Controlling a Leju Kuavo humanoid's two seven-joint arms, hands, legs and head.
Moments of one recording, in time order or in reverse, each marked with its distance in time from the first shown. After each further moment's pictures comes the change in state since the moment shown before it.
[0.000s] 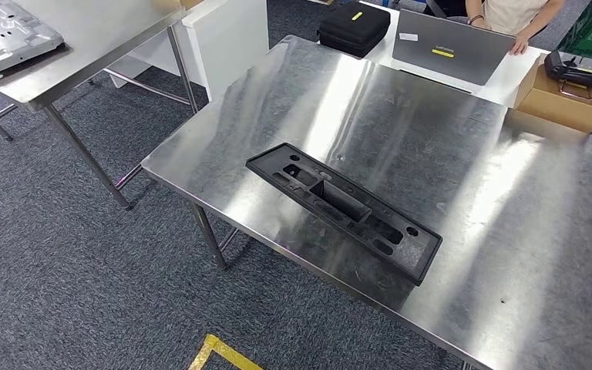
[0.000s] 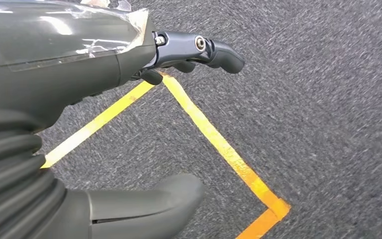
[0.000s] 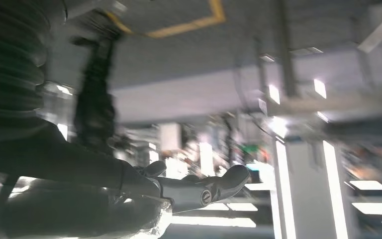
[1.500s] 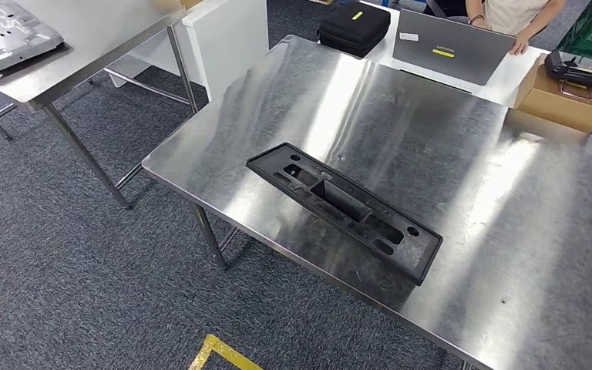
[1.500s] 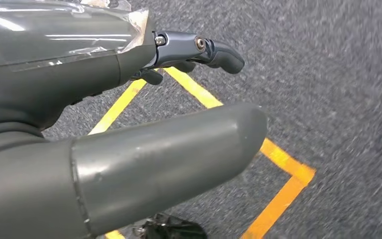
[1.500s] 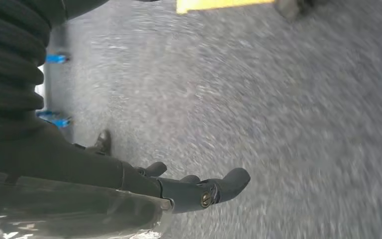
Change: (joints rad) left arm 0.008 0.074 -0.090 0.010 -0.121 -0.155 0.172; right arm -0.076 0.201 0.120 0.732 0.042 0.435 0.211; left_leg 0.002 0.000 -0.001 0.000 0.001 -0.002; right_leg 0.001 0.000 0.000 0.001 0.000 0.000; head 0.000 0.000
